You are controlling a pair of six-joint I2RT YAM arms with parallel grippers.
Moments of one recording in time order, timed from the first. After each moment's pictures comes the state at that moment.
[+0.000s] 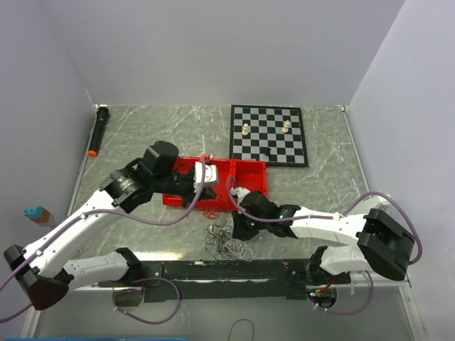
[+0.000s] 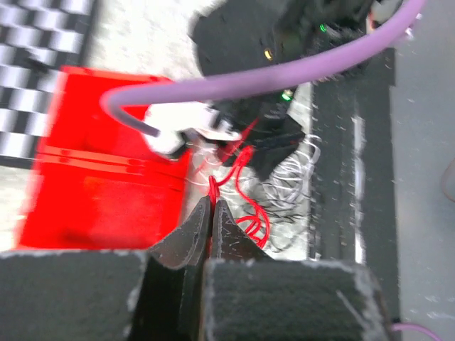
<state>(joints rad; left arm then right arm) -0.77 1.08 1.15 -0.66 0.60 0.41 0.99 1.26 0.56 -0.14 -0.18 0.49</state>
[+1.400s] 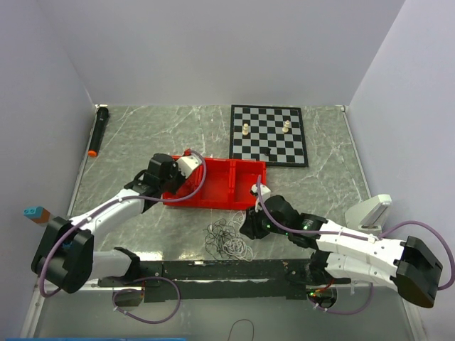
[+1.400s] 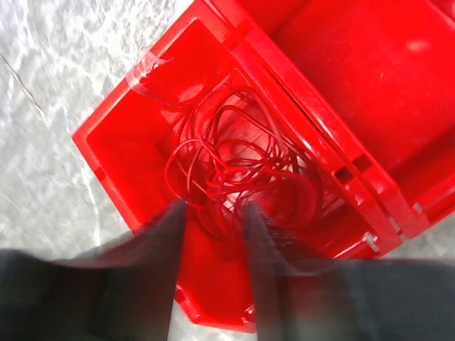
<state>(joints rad) -0.47 1.25 0.67 -0.07 0.01 0.42 0.96 0.92 0.42 -0.15 -0.07 0.57</state>
